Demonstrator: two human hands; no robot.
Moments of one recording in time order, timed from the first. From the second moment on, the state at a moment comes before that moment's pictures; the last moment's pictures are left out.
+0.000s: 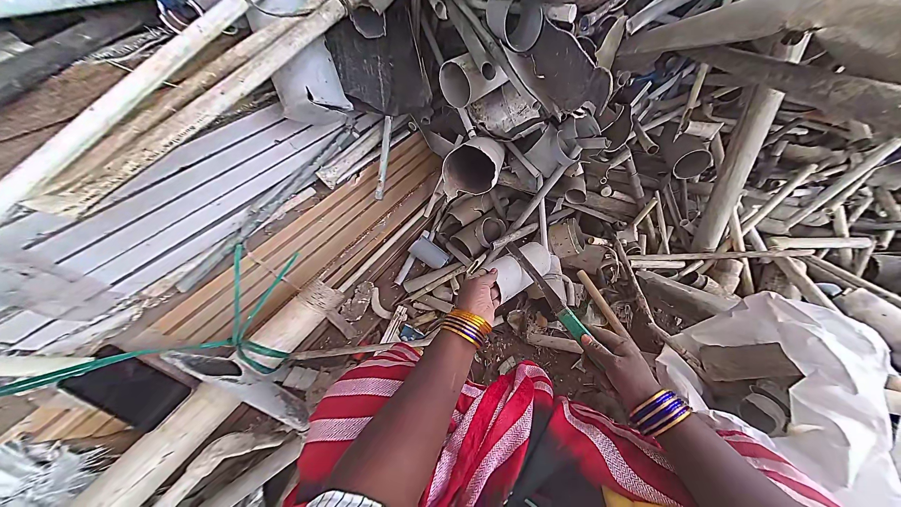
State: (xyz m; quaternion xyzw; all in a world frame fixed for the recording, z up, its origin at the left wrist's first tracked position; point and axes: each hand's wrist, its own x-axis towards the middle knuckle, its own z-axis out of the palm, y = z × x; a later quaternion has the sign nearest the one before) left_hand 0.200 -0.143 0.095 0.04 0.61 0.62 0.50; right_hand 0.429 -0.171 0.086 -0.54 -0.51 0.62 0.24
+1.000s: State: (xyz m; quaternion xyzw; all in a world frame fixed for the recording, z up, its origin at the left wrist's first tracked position) left_hand 0.189 -0.144 0.102 -0.03 0.54 0.69 0.49; right_hand 0.430 -0.179 0.093 -0.54 -0.53 0.60 0.25
